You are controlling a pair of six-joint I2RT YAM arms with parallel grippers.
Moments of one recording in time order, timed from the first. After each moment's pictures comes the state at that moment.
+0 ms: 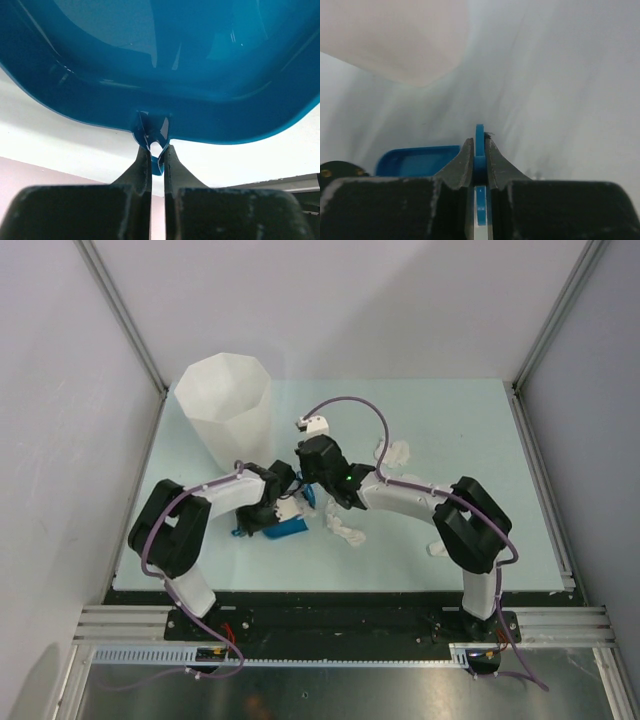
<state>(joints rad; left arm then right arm) -0.53 1.70 0.97 -0.90 -0.25 0.57 0.91 1.90 1.36 0.05 0.37 0.29</state>
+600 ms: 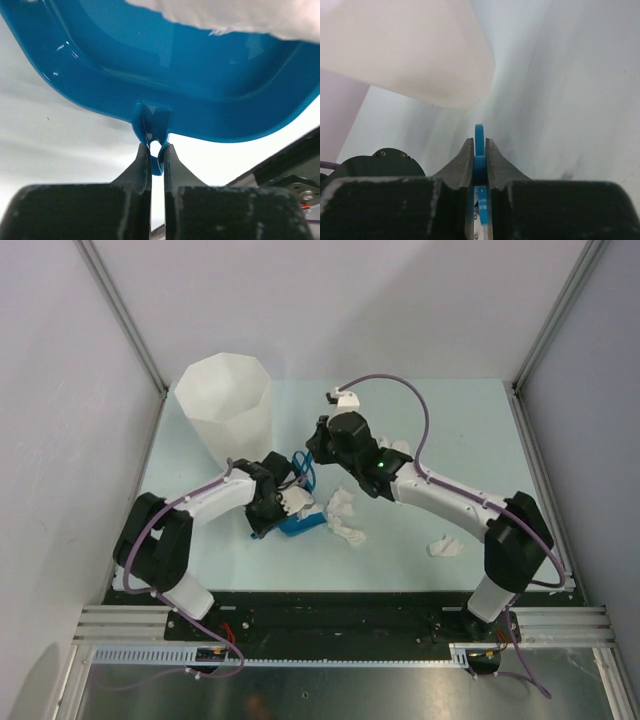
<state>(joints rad) -0.53 1.61 0.99 -0.90 0.01 0.56 0.85 1.70 1.36 -0.05 0.22 0.53</state>
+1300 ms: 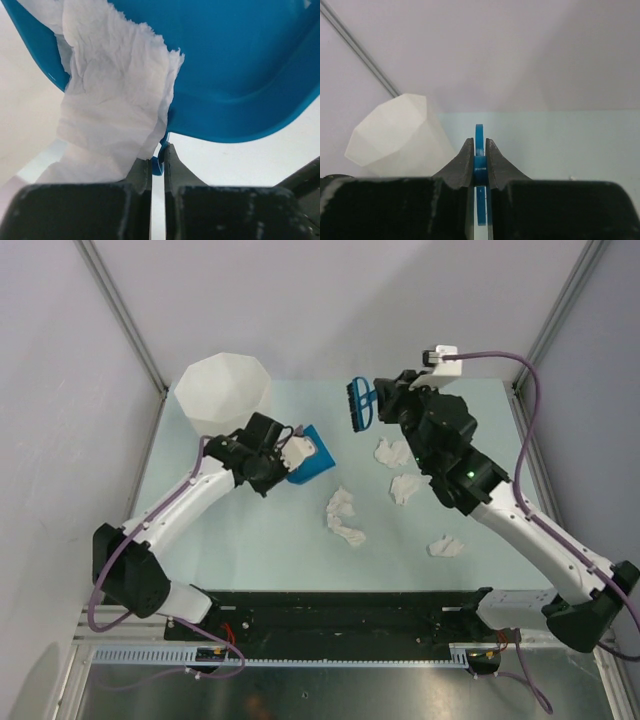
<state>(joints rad) -0.53 1.43 1.25 -0.89 0.02 0.48 0.76 1.26 1.36 -0.01 0.46 0.30</state>
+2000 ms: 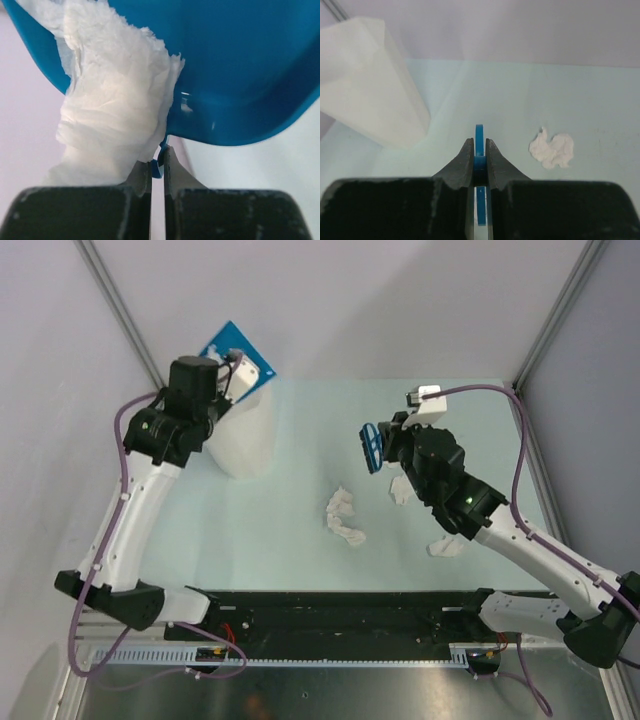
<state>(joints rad) -0.42 1.33 1.74 -1.00 -0.42 0.59 0.80 1.12 1.14 -0.09 0.52 0.24</state>
